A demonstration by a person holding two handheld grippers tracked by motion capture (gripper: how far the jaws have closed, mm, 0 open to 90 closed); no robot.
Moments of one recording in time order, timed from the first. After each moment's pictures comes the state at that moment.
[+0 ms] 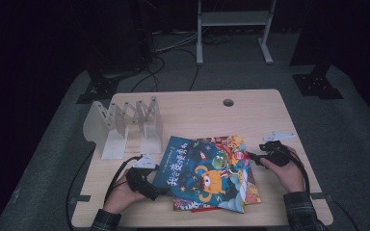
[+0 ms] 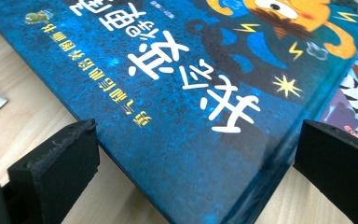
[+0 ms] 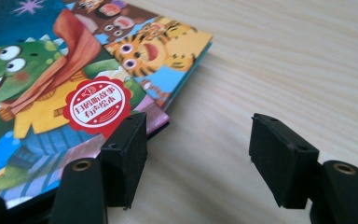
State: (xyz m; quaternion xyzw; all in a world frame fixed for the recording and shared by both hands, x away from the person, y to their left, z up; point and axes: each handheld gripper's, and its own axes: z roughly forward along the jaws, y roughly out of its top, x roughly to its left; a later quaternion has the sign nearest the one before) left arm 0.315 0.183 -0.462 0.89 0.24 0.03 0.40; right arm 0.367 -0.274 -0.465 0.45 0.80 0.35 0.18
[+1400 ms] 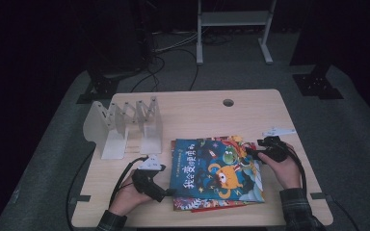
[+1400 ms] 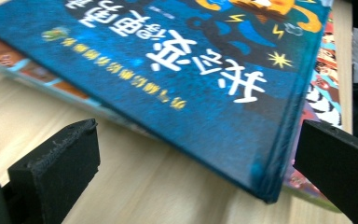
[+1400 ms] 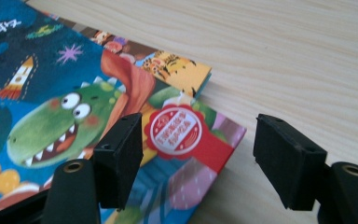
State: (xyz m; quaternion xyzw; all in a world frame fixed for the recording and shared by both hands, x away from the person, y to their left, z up) left arm 0.310 0.168 -0.457 0.88 0.23 0.04 0.42; right arm 0.378 -0.270 -0.460 0.46 0.78 0.39 0.17
